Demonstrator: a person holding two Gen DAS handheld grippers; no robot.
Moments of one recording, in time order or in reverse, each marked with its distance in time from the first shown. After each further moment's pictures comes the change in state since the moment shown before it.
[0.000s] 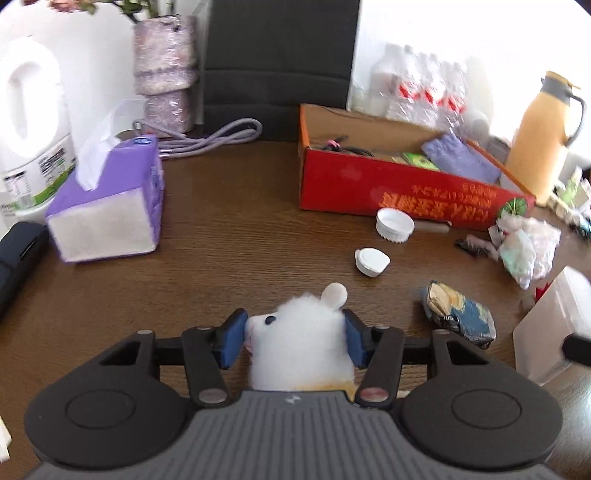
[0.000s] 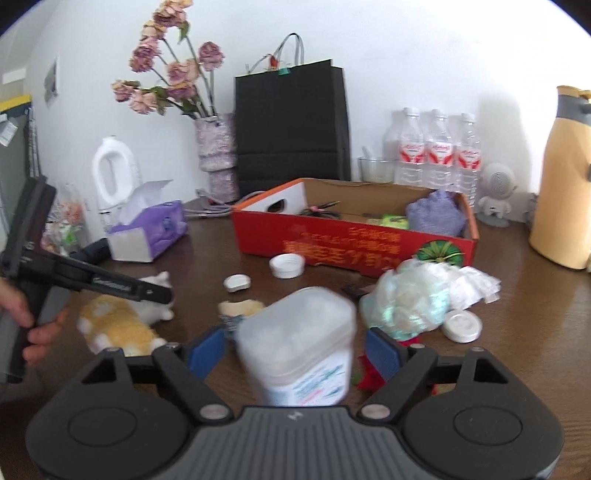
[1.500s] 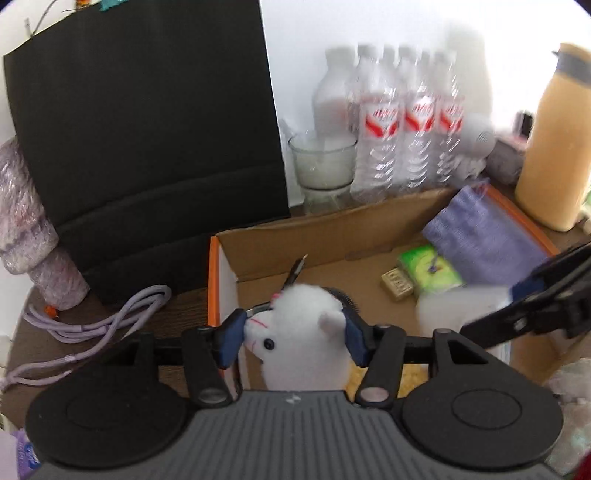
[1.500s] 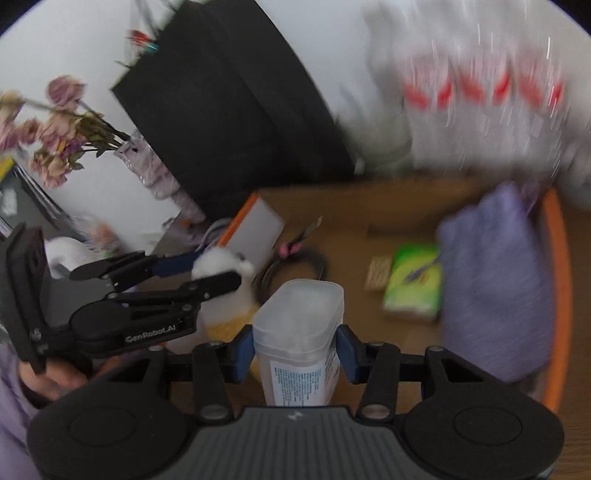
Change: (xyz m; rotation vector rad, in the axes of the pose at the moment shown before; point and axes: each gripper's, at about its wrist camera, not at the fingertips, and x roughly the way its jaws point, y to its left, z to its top) left arm 0.182 -0.095 0.213 0.358 0.060 -0.009; right arm 0.255 -0.166 0.185 0.370 0.452 0.347
